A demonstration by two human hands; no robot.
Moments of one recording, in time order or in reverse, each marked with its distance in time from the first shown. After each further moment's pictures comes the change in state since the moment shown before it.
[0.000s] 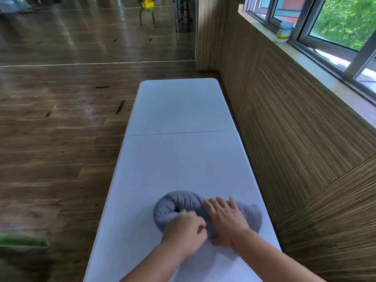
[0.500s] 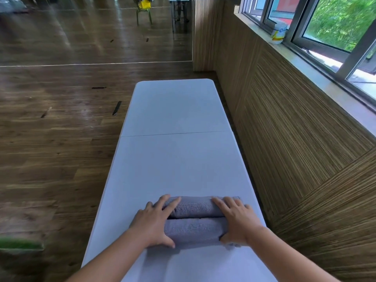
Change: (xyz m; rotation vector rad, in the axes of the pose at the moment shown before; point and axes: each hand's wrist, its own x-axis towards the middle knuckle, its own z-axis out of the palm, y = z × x) left_hand 0.005 -0.077 -0.015 0.333 -0.117 -0.045; right_hand -0.026 0.048 0.003 0.180 -0.050 0.160
